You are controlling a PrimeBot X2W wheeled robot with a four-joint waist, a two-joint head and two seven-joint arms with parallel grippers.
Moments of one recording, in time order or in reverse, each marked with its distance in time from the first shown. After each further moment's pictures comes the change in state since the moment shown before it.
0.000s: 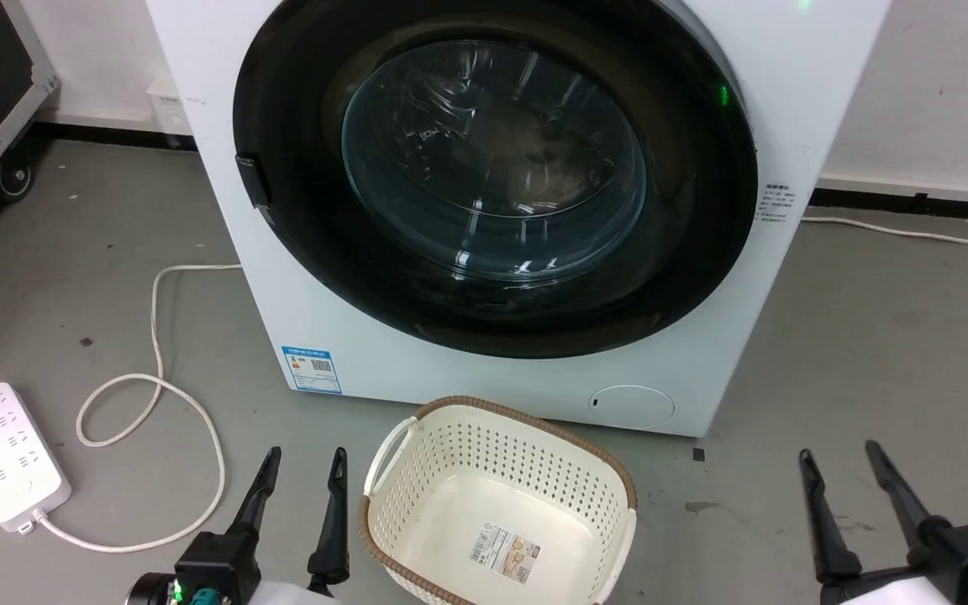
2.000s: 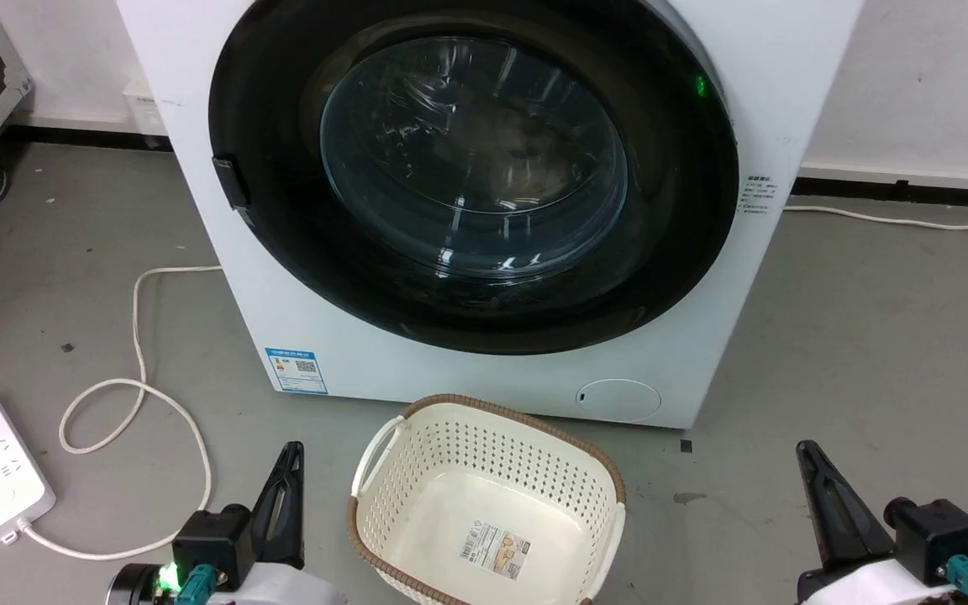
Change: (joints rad) left arm -0.007 0.000 0.034 -0.039 0.055 0.012 0.109; right arm -0.009 0.002 0.054 -0.040 0.004 0.000 0.110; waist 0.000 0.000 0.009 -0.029
